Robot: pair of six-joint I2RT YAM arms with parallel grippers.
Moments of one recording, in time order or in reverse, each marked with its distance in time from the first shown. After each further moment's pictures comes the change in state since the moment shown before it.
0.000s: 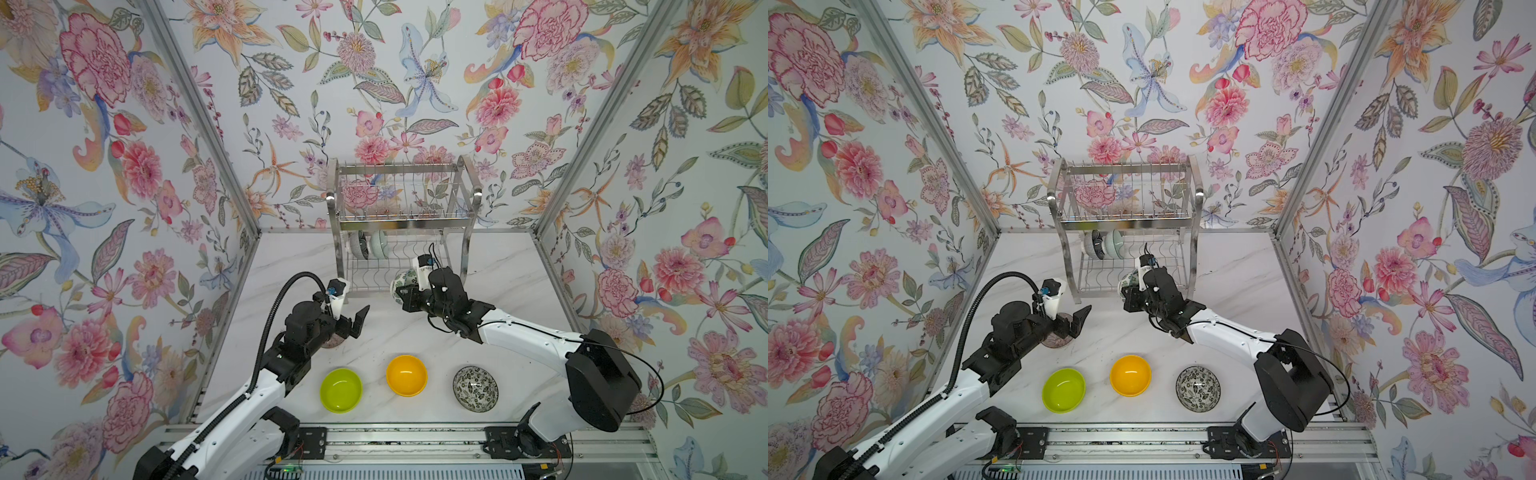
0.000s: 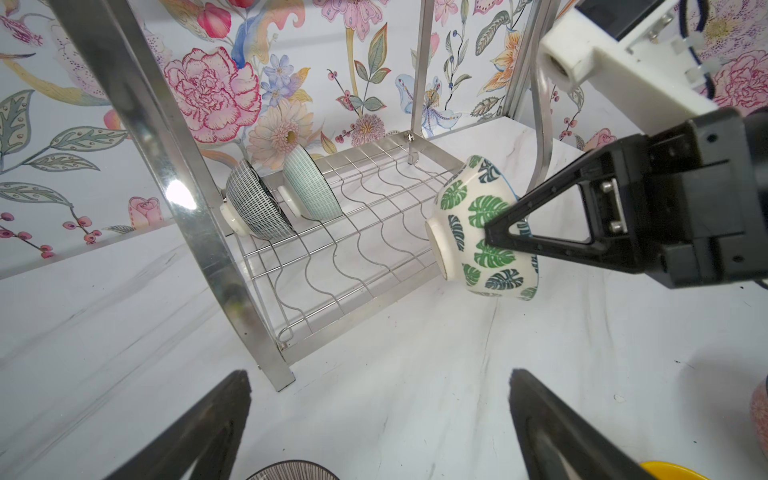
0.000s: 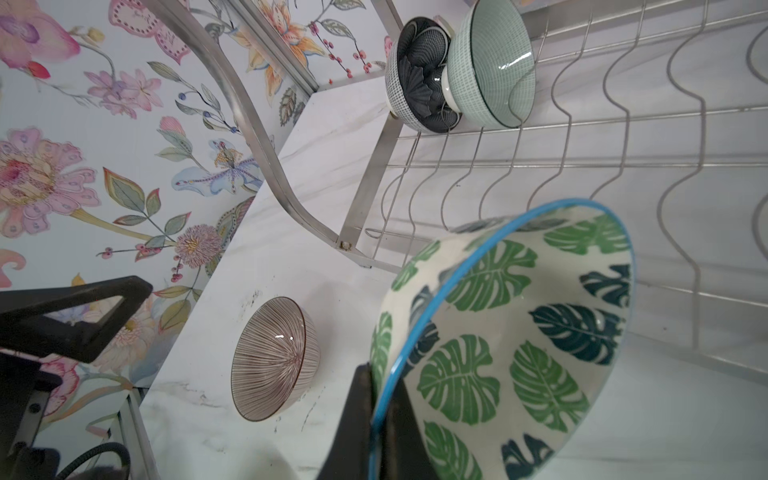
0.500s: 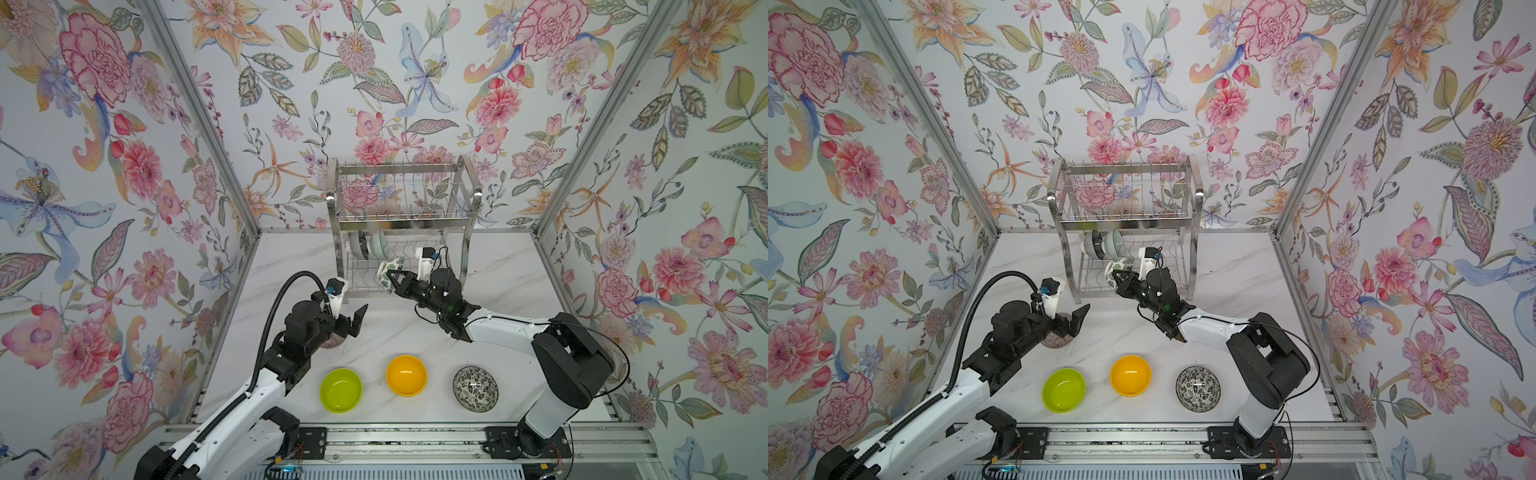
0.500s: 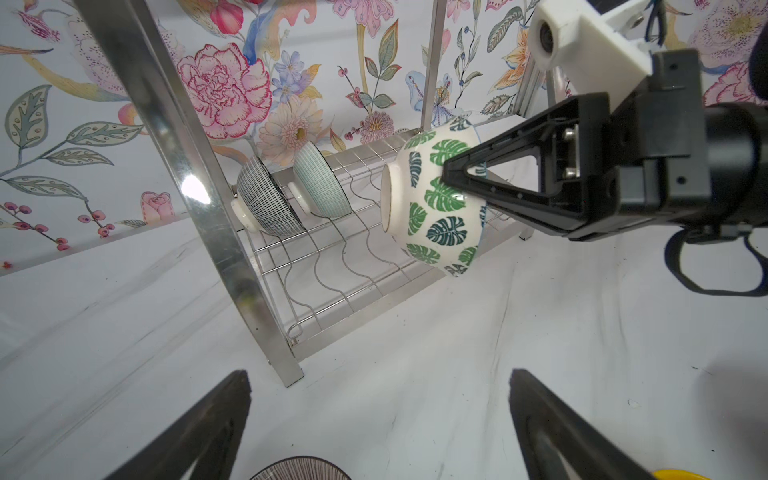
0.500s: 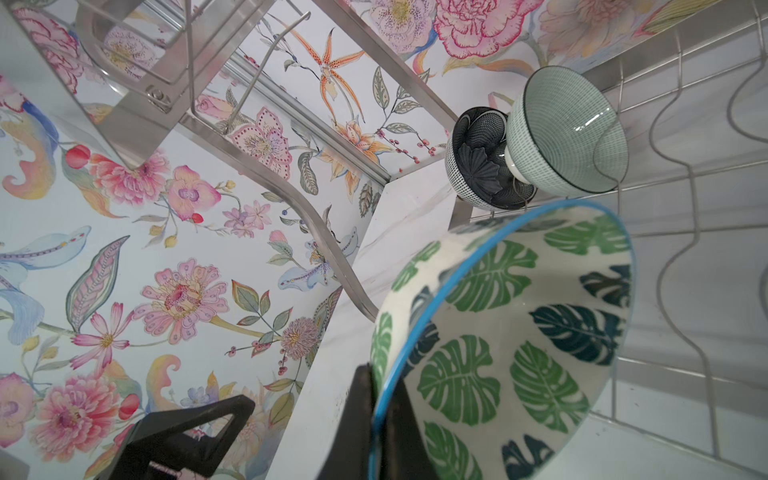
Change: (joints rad) left arm 0.011 0.004 0.000 0.000 -0.011 0.000; right arm -0.027 0.176 -0.025 0.513 -0.033 0.303
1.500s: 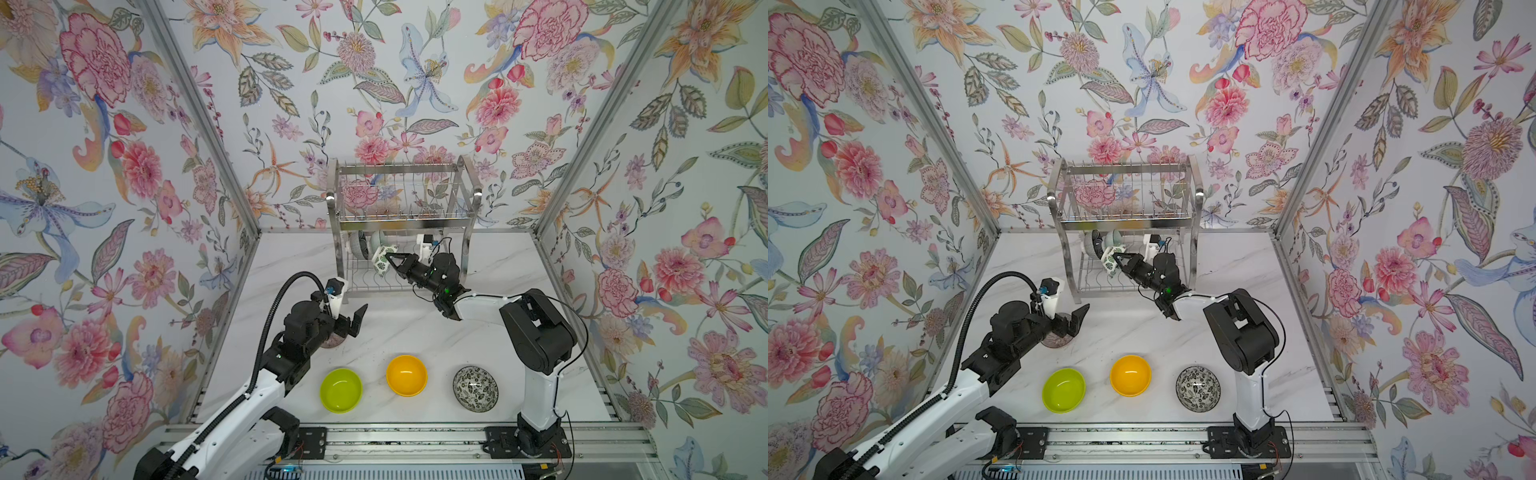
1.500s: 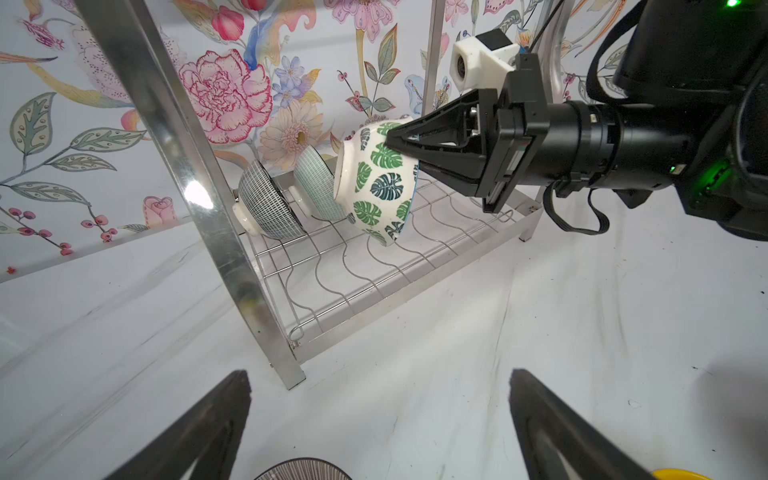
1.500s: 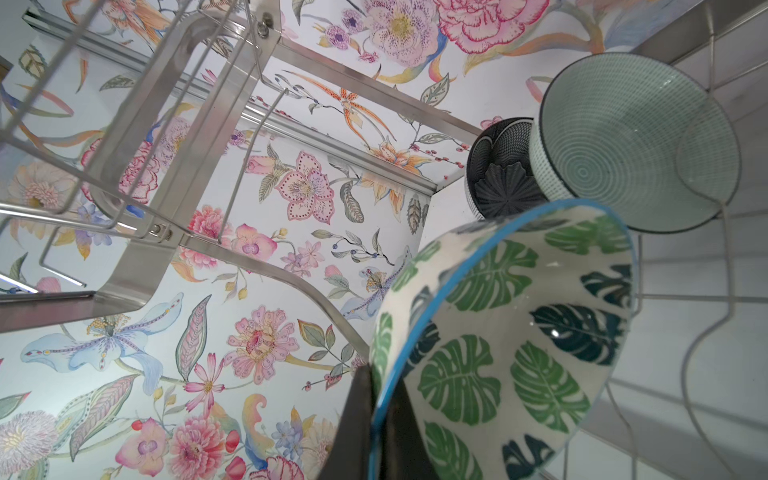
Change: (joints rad) left arm 0.001 -0.006 0.000 0.000 0.001 0.008; right arm -0.138 0.265 0.208 0.164 -0.258 0.241
